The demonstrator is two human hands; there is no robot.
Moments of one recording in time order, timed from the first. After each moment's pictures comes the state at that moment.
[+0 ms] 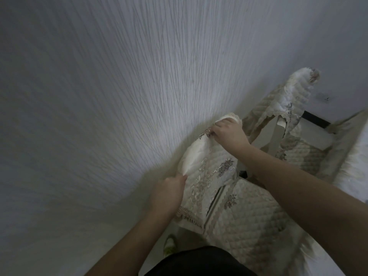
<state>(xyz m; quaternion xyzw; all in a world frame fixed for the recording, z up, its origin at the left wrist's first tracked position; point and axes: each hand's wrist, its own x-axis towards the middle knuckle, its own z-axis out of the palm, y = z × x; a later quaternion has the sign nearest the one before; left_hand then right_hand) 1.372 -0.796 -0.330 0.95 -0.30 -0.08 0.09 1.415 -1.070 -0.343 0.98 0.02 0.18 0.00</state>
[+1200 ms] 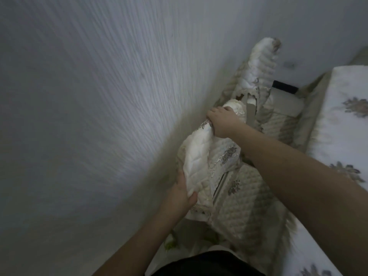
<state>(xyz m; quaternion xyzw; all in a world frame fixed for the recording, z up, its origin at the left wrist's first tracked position) 1.348 -0.854 -0.376 0.86 -0.31 -0.29 0.27 1.383 -1.143 -0.344 0.99 -0.13 -0.05 -0.02</state>
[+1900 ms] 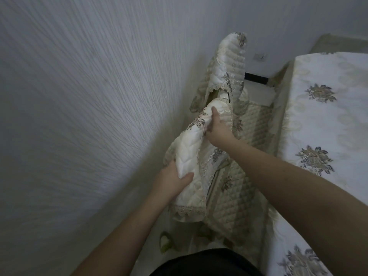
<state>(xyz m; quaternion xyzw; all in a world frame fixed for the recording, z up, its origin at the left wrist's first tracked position) 1.368 -0.922 -0.353 0.87 -0.30 -0.31 0.24 1.320 -1.141 -0.356 0.81 -0.45 -0.02 -0.37</state>
